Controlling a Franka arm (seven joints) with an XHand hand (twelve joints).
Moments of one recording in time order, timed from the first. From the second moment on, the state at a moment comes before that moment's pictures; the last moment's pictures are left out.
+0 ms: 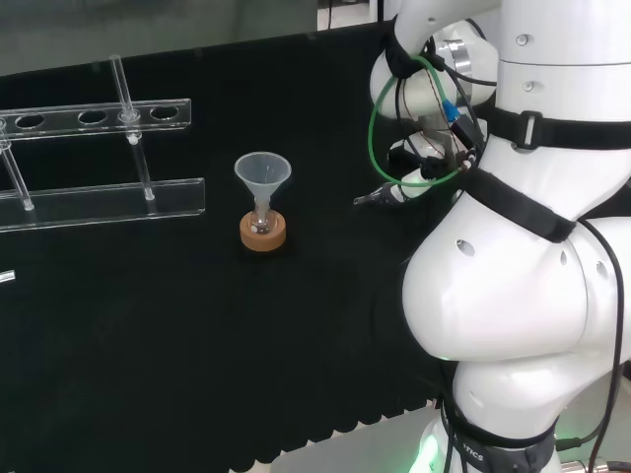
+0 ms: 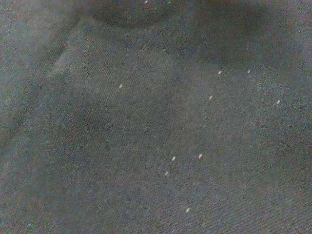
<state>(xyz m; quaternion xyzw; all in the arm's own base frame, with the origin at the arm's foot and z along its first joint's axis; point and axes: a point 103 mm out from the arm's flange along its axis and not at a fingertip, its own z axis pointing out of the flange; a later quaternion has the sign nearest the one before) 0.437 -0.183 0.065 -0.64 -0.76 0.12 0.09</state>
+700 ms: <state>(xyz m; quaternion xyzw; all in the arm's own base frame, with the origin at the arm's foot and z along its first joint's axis) 0.437 -0.177 0.046 -0.65 -0.75 0.10 0.08</state>
